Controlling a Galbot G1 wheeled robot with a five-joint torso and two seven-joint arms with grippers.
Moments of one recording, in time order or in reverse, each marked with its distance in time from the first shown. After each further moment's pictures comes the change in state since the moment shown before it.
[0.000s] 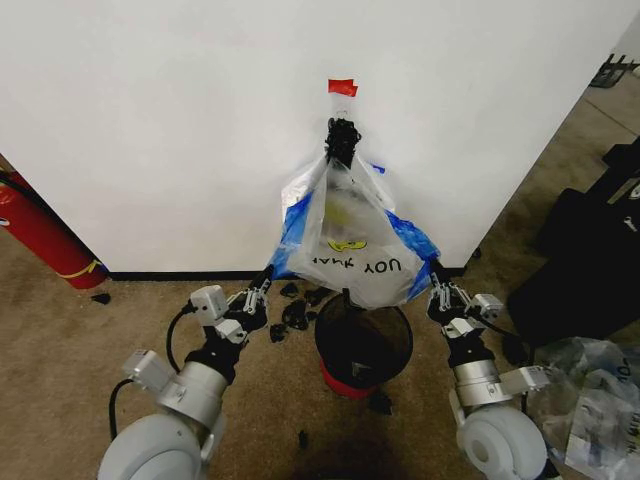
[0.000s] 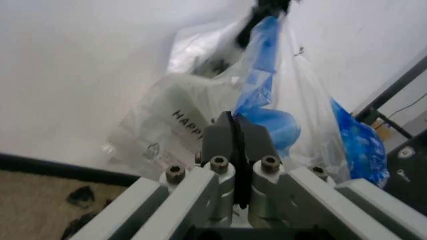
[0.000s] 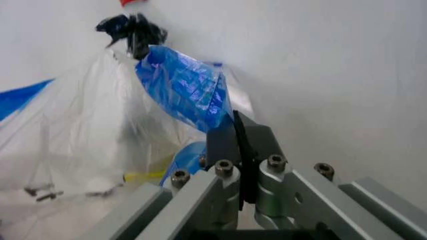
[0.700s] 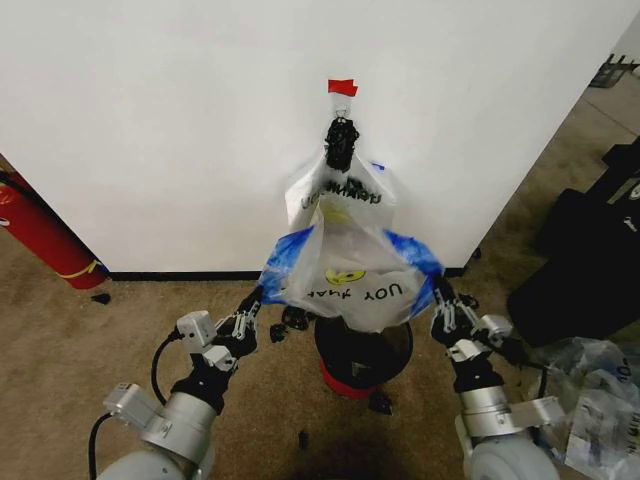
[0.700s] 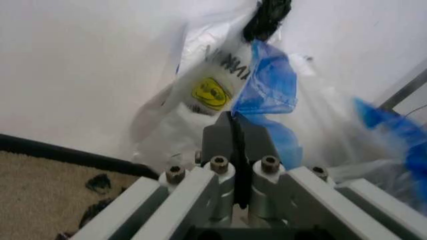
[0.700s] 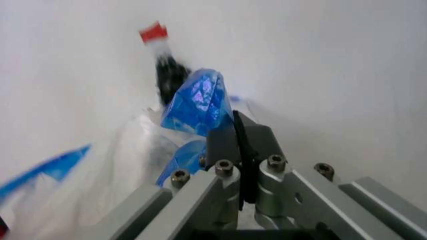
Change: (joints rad) left arm 0.115 -0.007 -0.031 -0.023 0.043 -0.032 0.002; right arm -0.100 0.013 0.022 0.153 -0.014 0.010 0.029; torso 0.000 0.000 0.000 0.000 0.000
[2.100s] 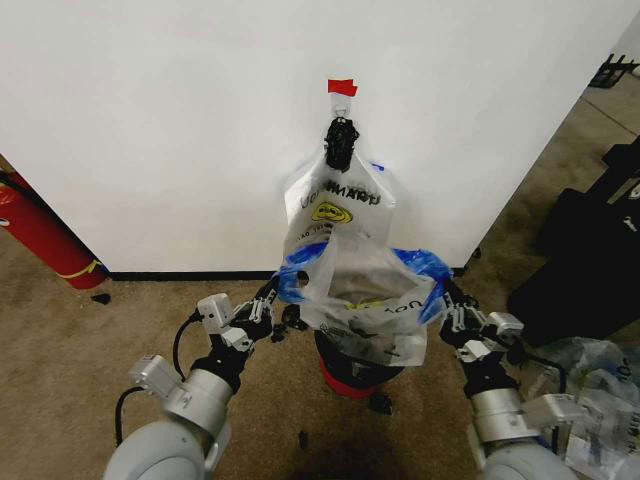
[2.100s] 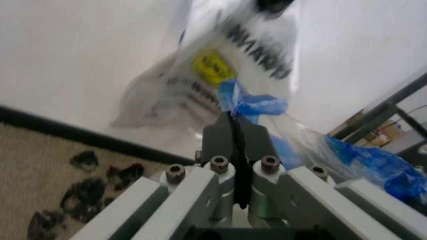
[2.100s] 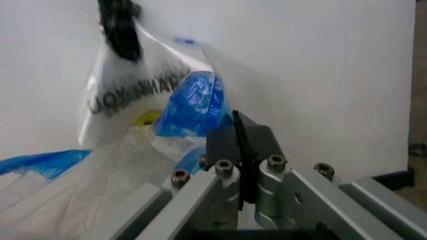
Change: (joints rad) left arm -0.148 -0.067 0.113 0.114 -0.046 0.054 -0.031; right arm -0.023 0.033 -0.007 -0.034 -0.073 -0.146 0.119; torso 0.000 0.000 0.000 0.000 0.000
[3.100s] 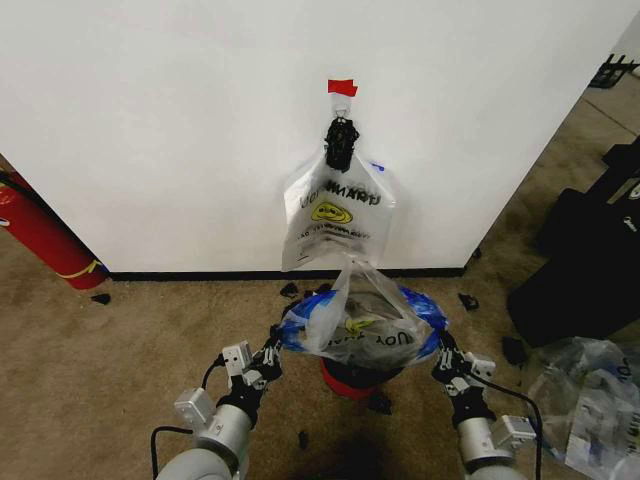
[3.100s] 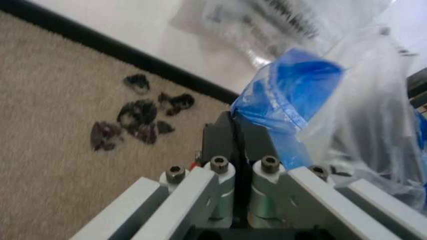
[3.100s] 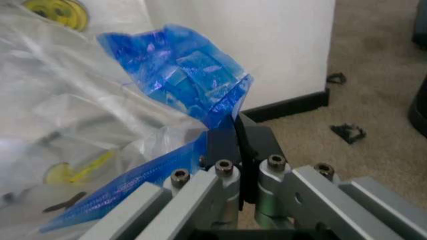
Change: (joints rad) left arm 0.070 -0.039 0.085 0.158 0.077 -0.003 -0.043; right arm -0.045 0.038 -0.002 -0.221 -0.090 0.025 0.065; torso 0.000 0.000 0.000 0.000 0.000
